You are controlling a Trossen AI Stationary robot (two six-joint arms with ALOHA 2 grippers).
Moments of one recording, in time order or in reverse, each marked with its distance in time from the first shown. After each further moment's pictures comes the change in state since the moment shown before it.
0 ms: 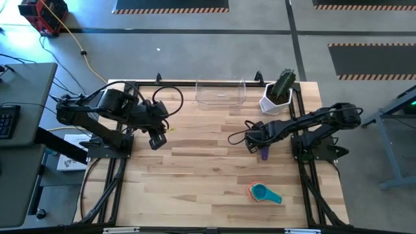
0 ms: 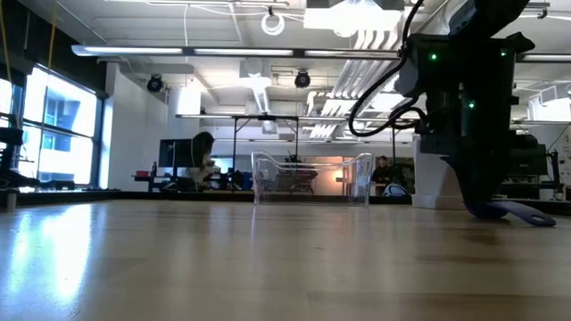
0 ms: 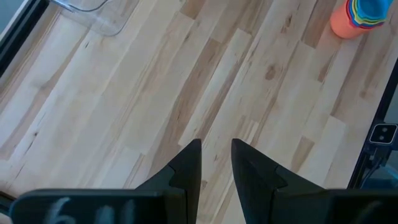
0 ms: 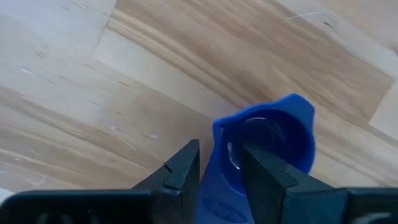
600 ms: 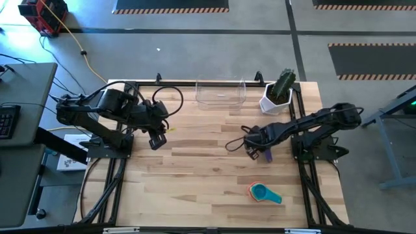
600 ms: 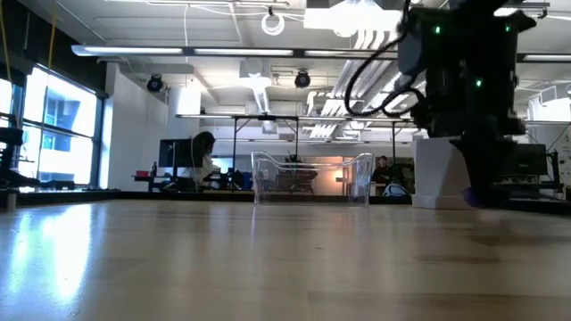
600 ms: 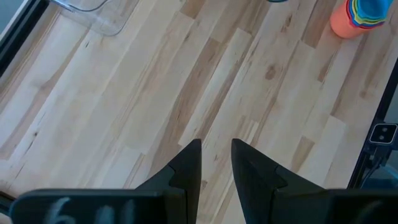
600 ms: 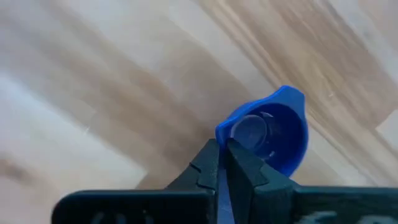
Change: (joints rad) left arm 0.000 0.000 0.000 0.000 0.000 0.000; right arm 0.068 0.001 0.072 -0.068 -0.050 -0.141
